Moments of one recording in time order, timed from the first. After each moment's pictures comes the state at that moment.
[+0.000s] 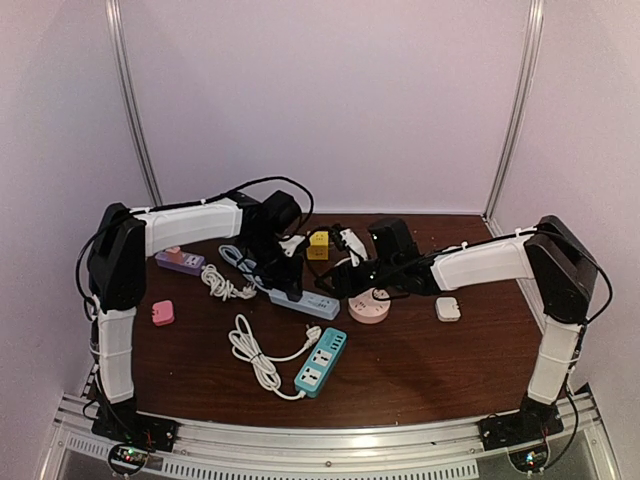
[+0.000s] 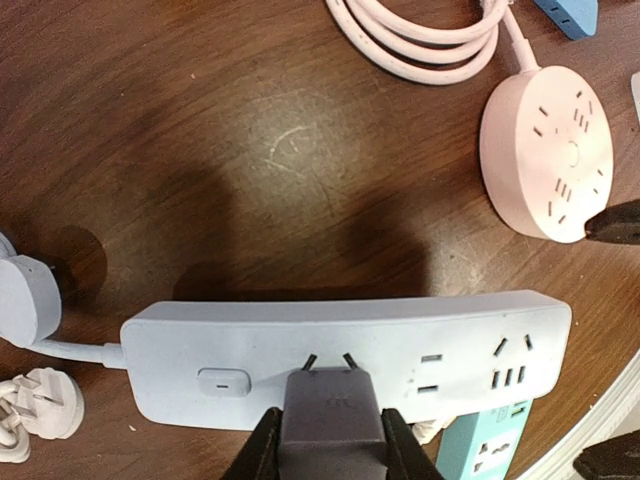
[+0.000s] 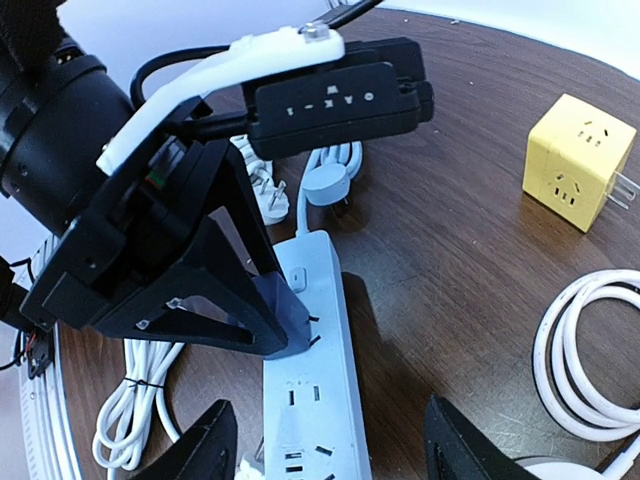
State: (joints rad) left arm -0.71 2.09 1.73 -0.91 0.21 -0.27; right arm 0.75 1.87 1.14 0.21 -0.33 0.26
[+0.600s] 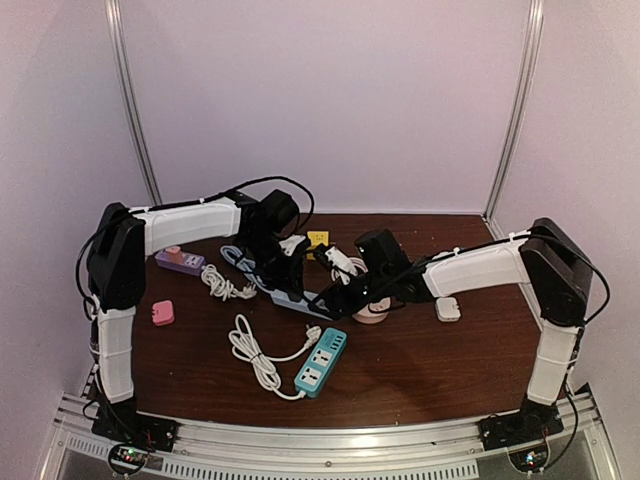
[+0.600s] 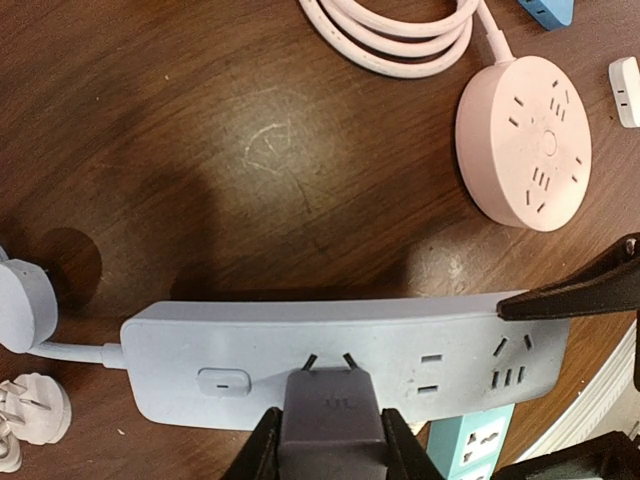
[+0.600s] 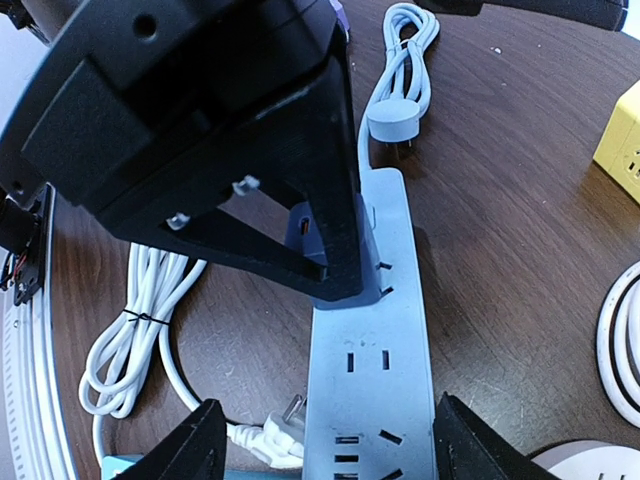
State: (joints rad) left arm -0.69 2.08 1.73 -0.91 0.27 -0.24; right arm 0.82 1.89 1.15 0.11 -0.35 0.11
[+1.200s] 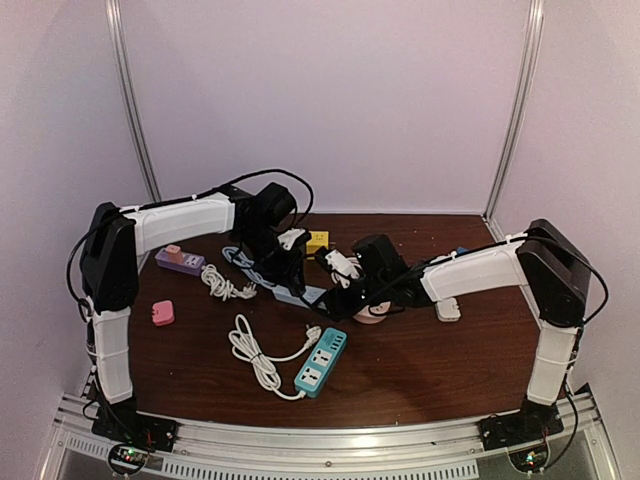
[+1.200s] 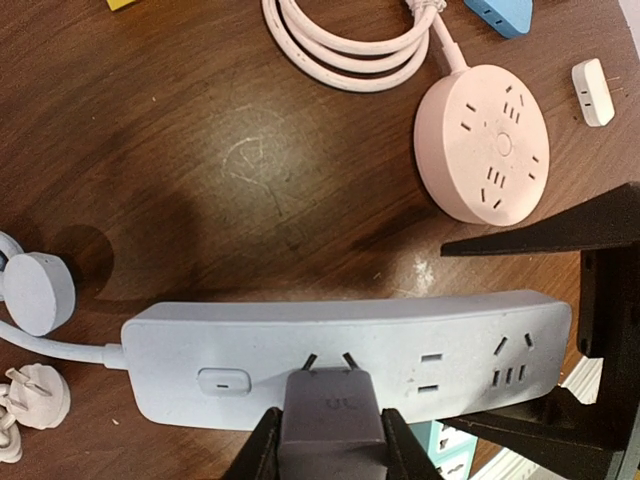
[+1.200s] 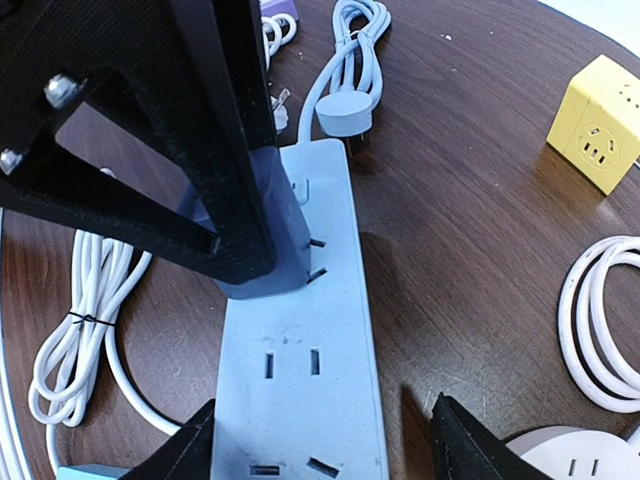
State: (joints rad) left arm -0.69 2.04 1.73 -0.91 0.31 -0.24; right arm 0.84 1.90 1.14 0.11 -0.20 0.10
